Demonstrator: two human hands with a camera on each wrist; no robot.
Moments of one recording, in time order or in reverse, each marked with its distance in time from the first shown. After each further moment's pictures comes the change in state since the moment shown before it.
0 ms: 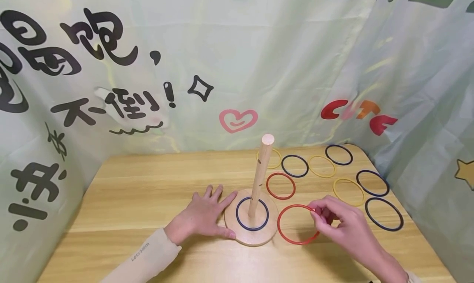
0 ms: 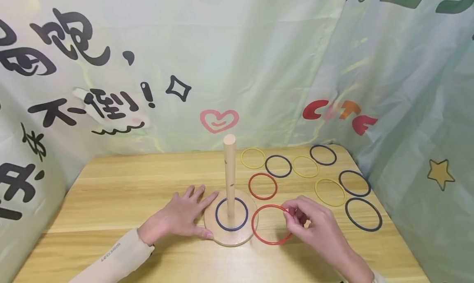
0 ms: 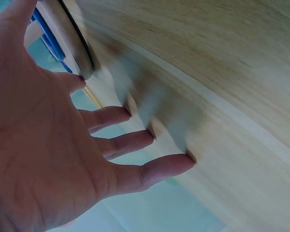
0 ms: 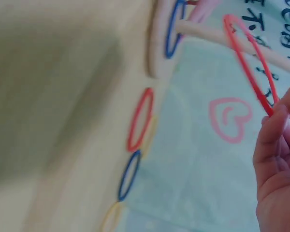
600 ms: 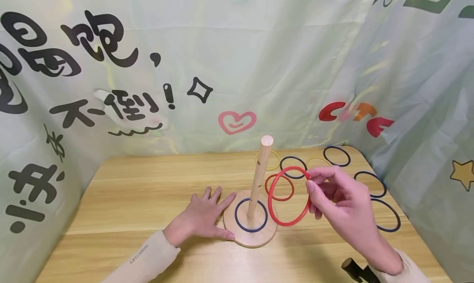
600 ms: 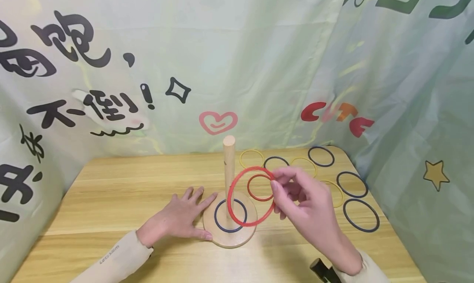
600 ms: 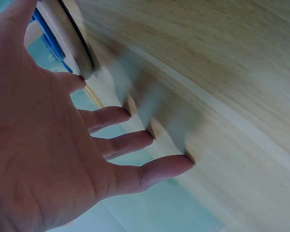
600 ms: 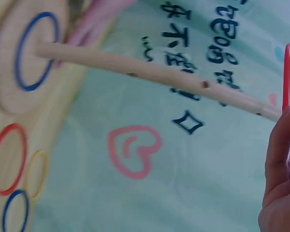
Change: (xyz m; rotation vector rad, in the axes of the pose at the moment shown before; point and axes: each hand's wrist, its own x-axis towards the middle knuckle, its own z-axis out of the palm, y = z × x) left_hand -0.001 0.000 0.000 -0.017 -0.001 -0.002; right_hand 0.070 -0.078 -0.017 0.425 0.188 -0.056
